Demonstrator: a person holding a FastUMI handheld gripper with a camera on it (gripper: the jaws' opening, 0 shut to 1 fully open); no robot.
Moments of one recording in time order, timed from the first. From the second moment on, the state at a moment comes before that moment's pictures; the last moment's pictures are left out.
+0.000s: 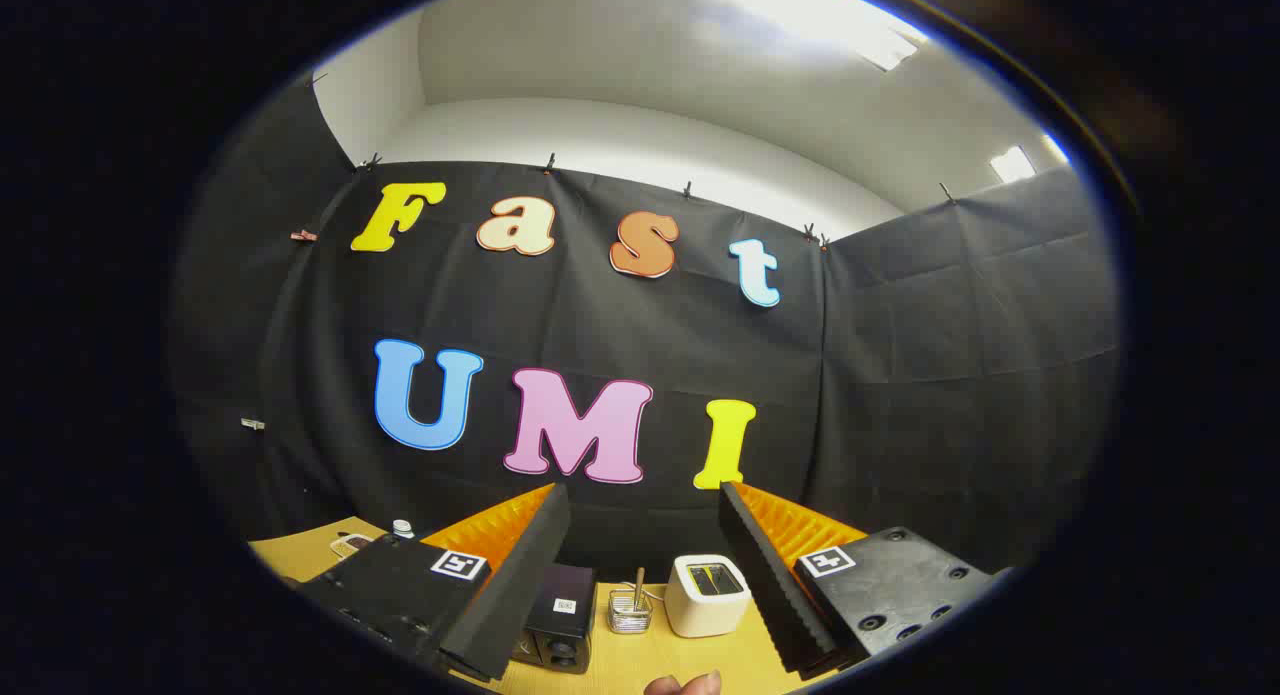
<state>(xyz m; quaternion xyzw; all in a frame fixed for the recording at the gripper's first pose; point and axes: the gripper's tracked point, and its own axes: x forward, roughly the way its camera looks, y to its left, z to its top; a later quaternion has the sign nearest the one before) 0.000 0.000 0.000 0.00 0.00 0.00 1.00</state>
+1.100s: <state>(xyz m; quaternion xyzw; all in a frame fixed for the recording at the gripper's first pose) -0.012 0.004 -0.002 -0.01 -0.01 0.00 1.00</state>
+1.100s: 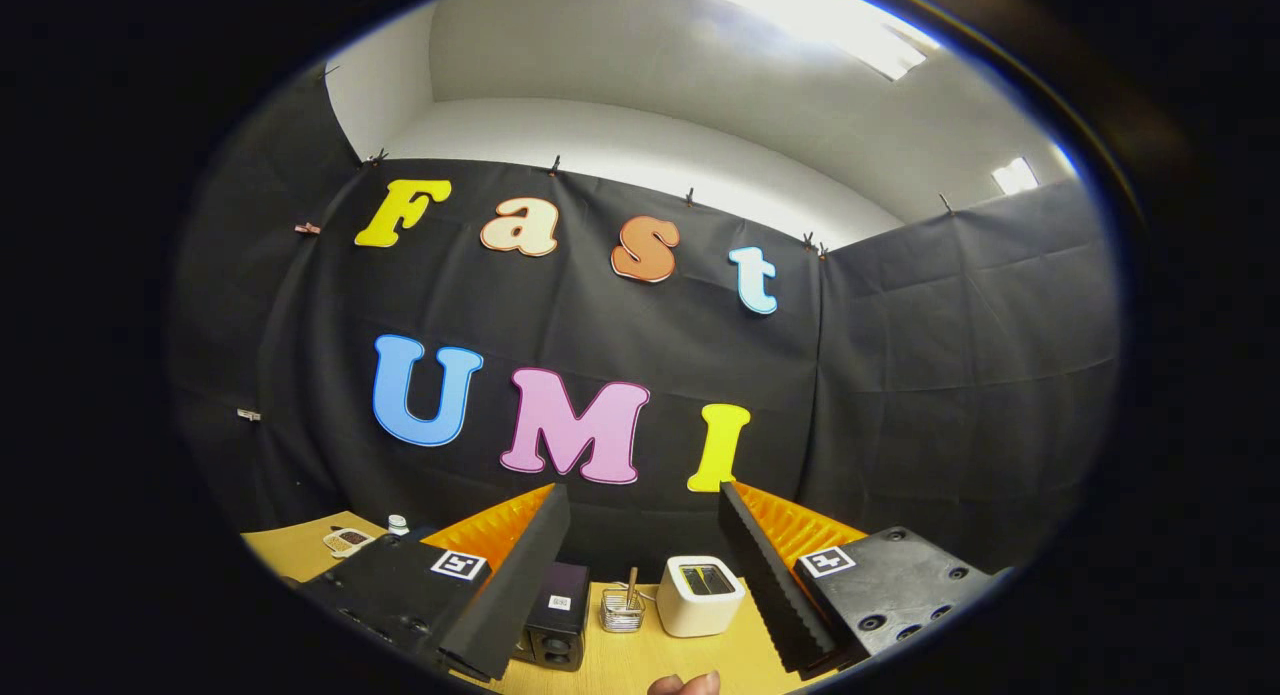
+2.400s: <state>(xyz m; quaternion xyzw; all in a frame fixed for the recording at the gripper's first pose) 0.009 0.237 -0.250 0.07 0.27 0.06 0.96</state>
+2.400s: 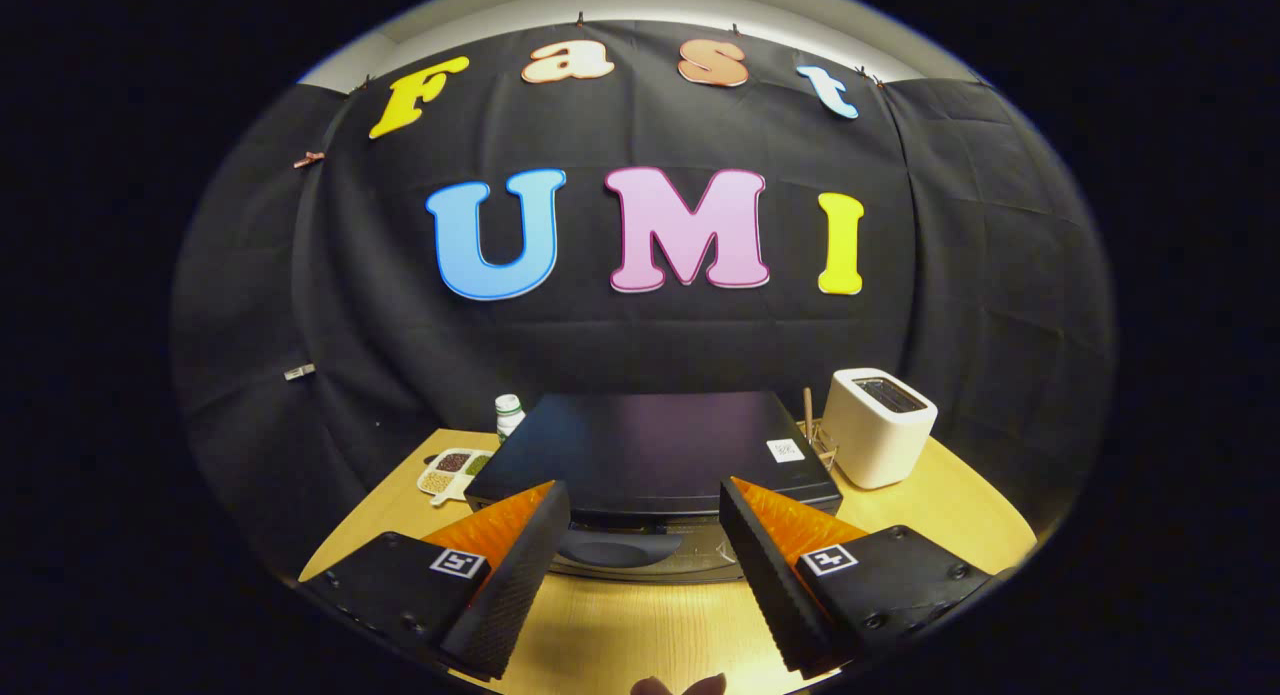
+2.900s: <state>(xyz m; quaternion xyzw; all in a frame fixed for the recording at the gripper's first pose) 0.032 0.255 -0.326 0.10 0.36 -0.01 0.93</state>
